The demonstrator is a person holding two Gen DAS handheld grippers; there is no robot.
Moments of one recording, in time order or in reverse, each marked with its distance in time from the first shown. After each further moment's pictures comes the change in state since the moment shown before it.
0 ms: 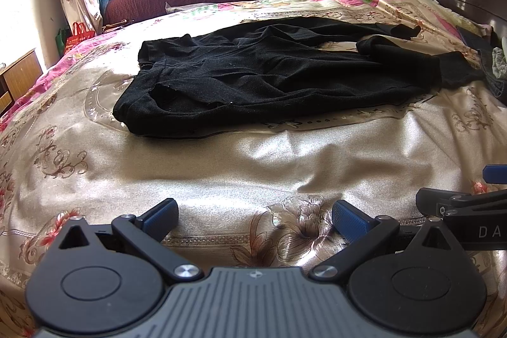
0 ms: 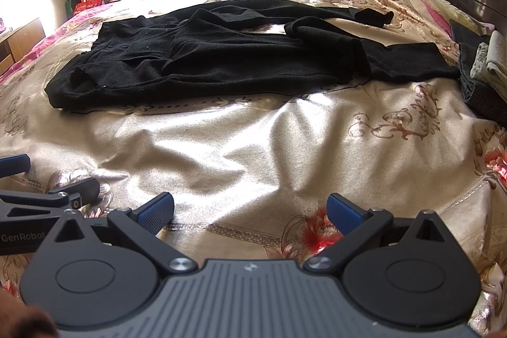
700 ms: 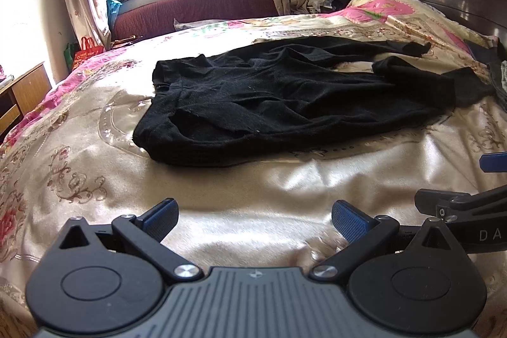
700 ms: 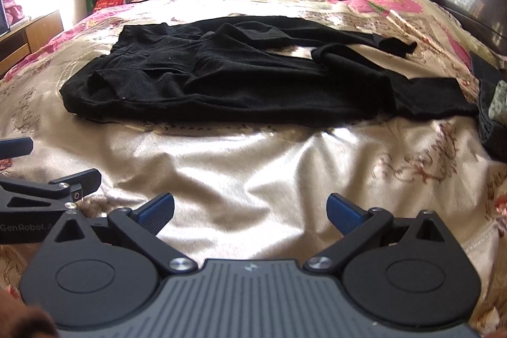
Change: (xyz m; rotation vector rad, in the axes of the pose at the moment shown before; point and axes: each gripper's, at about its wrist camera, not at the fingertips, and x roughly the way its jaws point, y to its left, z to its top) left arm 0.003 0.029 0.017 -0.001 -0.072 0.035; right arm 0.007 0.031 0.028 -0.139 -0.067 0.051
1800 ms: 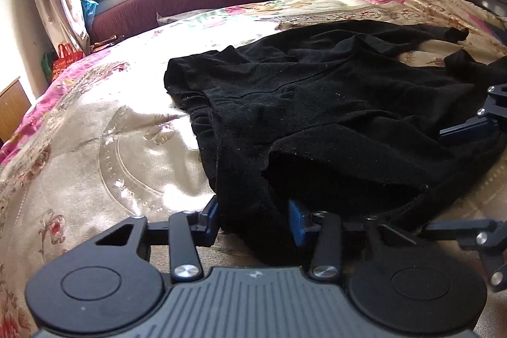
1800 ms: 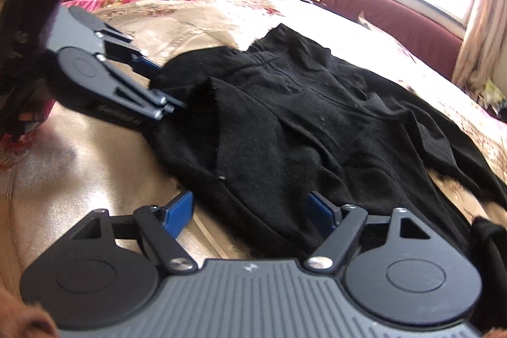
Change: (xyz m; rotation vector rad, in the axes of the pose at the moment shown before) left arm 0.125 0.108 0.055 0.107 0.071 -0.062; right arm 0.110 0.093 0.073 -0.577 -0.051 0.337
